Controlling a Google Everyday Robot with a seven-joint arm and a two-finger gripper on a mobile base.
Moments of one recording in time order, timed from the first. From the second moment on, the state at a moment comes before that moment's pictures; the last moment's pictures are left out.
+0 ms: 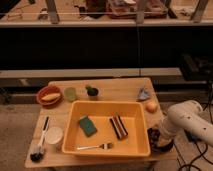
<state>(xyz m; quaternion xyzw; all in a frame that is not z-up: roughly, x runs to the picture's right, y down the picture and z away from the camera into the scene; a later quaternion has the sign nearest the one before) 0.283 0.251 0.756 -0.31 -0.06 0.00 0.95</state>
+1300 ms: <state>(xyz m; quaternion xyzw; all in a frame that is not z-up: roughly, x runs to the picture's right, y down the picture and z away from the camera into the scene) 0.281 0.263 0.764 -0.31 -0.05 0.01 0.95</state>
